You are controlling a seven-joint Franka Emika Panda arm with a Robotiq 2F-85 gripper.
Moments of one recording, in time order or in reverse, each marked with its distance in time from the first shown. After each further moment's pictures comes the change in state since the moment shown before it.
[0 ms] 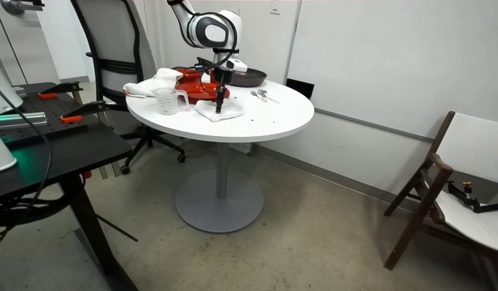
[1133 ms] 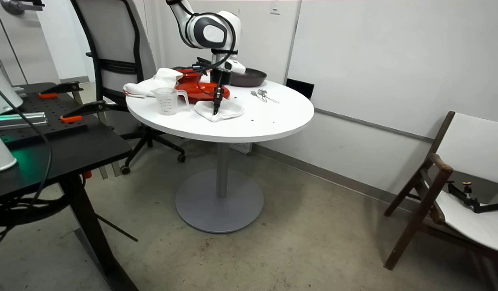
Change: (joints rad) arm -0.002 -0.014 -0.001 -0.032 0.003 -0.003 0.000
